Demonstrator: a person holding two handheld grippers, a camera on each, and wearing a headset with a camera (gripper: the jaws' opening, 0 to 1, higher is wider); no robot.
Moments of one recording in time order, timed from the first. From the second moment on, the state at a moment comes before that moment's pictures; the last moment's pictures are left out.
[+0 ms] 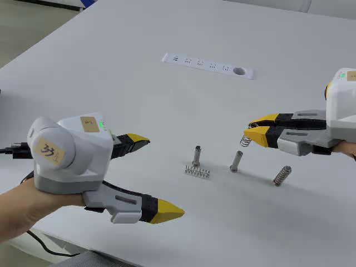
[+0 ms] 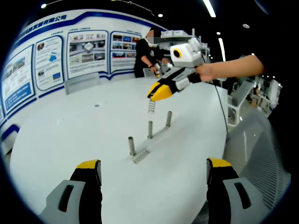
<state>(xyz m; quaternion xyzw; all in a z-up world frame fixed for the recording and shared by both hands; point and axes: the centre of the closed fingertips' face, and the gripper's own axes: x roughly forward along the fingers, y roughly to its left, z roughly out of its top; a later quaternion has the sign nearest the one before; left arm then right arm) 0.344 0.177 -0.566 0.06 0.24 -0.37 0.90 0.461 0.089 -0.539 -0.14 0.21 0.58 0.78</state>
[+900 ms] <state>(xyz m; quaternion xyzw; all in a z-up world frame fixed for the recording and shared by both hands) 0.340 0.184 -0.576 0.04 0.27 -0.35 0.90 0.456 0.089 -0.596 -0.19 0.26 0.56 0.77</state>
